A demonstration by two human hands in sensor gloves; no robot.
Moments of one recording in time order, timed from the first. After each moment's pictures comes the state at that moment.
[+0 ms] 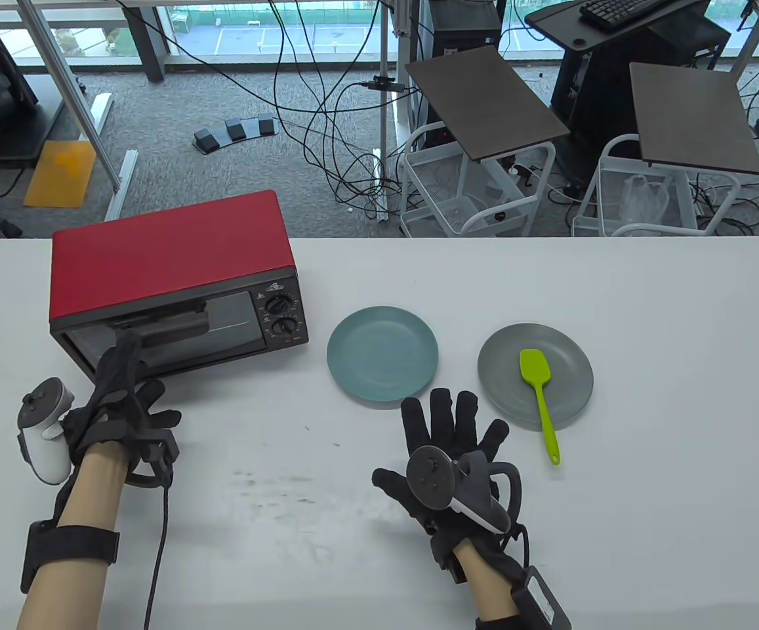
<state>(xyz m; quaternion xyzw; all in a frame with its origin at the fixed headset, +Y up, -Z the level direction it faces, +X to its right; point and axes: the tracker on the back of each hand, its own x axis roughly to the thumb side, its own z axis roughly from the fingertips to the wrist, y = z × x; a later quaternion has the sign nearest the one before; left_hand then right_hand) -0.385 -0.725 -0.339 -0.09 0.19 0.73 0.65 0.075 -0.705 -0.272 0.11 0.00 0.99 0.11</state>
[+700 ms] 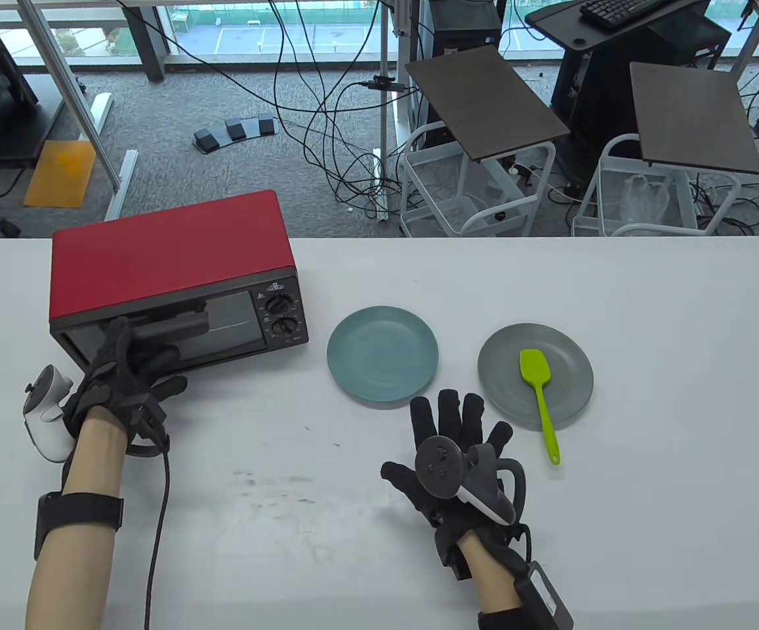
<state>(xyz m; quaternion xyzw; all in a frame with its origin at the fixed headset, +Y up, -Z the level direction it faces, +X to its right) -0.399 -0.735 -0.368 -0.09 0.20 0.79 0.57 0.083 -0.714 -0.283 0.09 0.03 0.99 0.12</state>
